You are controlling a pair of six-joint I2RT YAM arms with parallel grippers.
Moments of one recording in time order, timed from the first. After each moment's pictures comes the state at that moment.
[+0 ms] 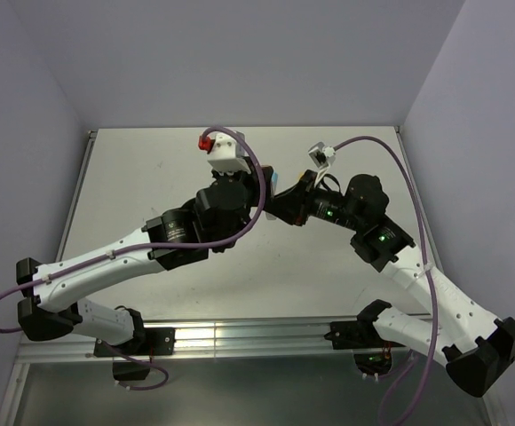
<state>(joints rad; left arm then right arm) -1.25 1.36 1.50 -0.26 -0.87 -0.56 0.58 0.93 0.90 0.04 -0.51 0.54</state>
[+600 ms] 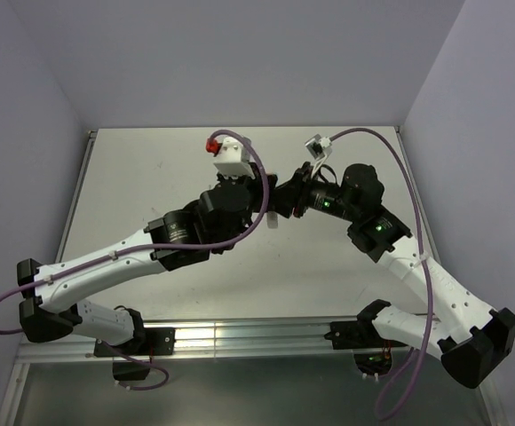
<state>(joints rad) -1.23 1.34 1.45 -0.24 -0.83 -0.57 0.57 0.99 0.94 -0.01 -0.56 0.56</state>
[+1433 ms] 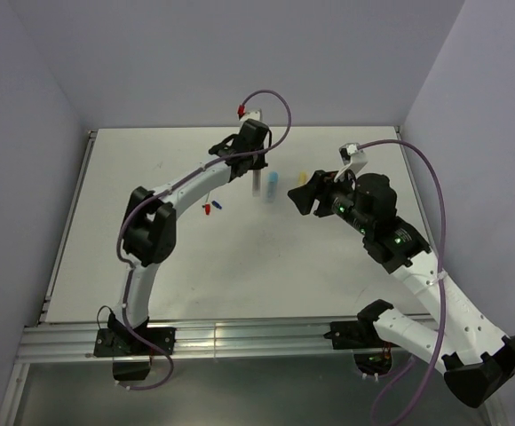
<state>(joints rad) -0.67 2.10 1.88 -0.41 -0.32 -0.52 0.51 0.87 0.94 -0.31 -0.09 0.46</state>
